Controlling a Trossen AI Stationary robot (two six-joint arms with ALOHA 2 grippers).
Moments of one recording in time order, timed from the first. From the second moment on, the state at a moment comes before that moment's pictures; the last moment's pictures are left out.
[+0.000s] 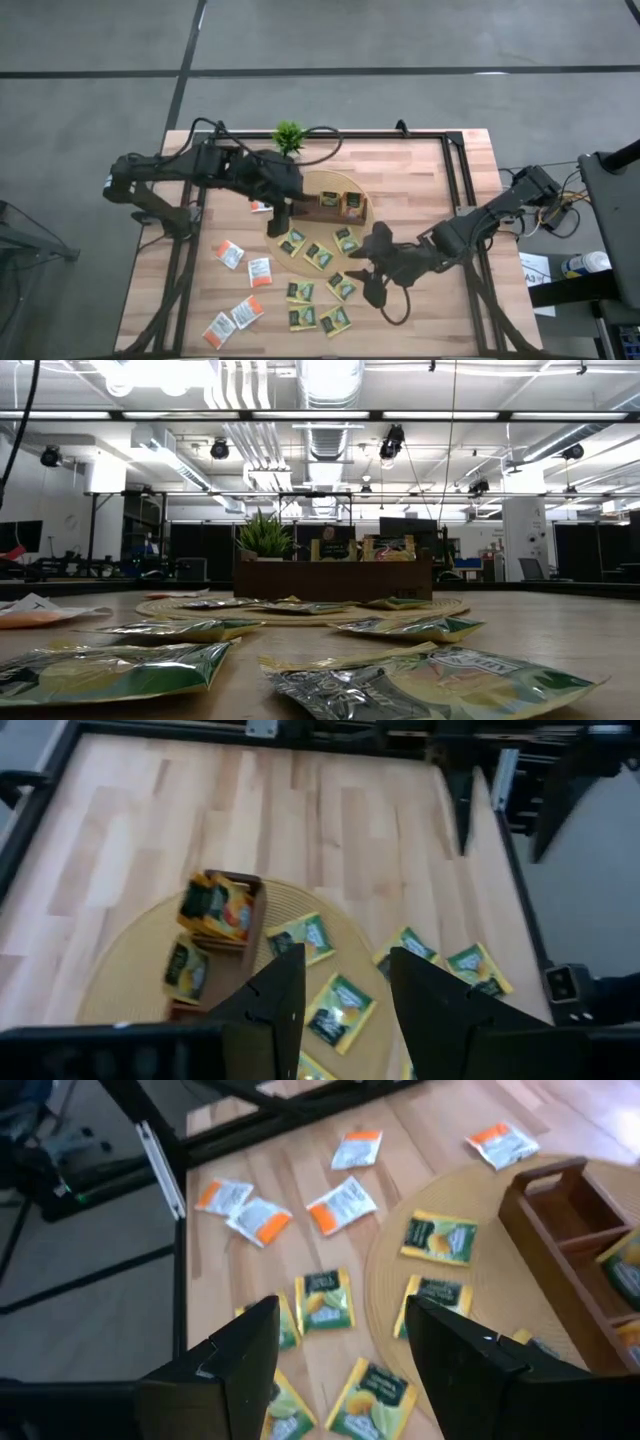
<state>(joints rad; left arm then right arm) -0.06 1.44 1.69 -0.94 0.02 -0.12 0.53 1.52 1.34 -0.51 0.43 0.71</state>
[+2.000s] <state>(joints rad) -0.24 1.30 1.47 -0.92 -0.10 -0.24 0.40 2.15 1.64 -0.93 -0.04 1.28</state>
